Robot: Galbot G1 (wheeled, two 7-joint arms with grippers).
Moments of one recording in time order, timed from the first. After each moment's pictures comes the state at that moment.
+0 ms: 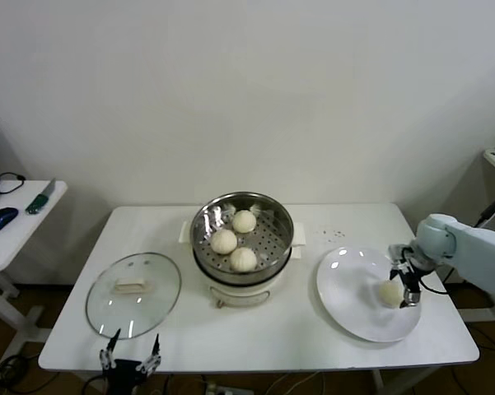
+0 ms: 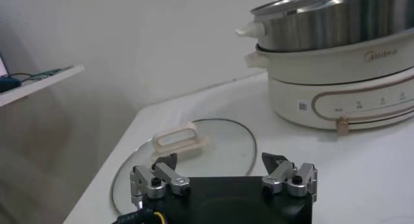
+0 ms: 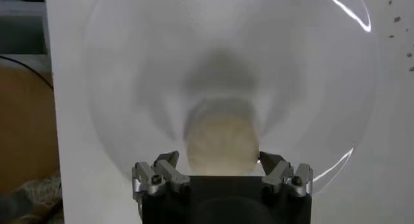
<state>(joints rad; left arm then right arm) 1.82 -1.48 -0.63 -2.00 0.13 0.02 -0.03 0.18 0.60 -1.23 1.16 0.09 -0.24 -1.01</state>
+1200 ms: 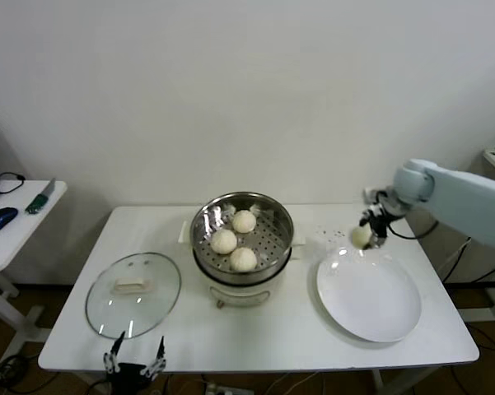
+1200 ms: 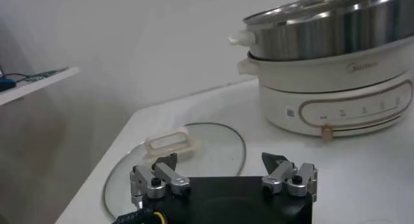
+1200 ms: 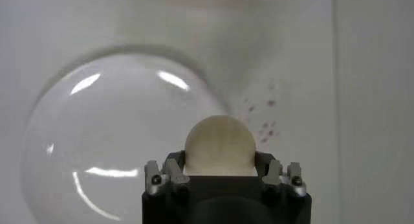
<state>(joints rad) 1.86 -1.48 -0.60 -2.04 0.12 0.01 -0.03 0.57 0.80 -1.46 1.13 0.42 -0.28 -0.97</state>
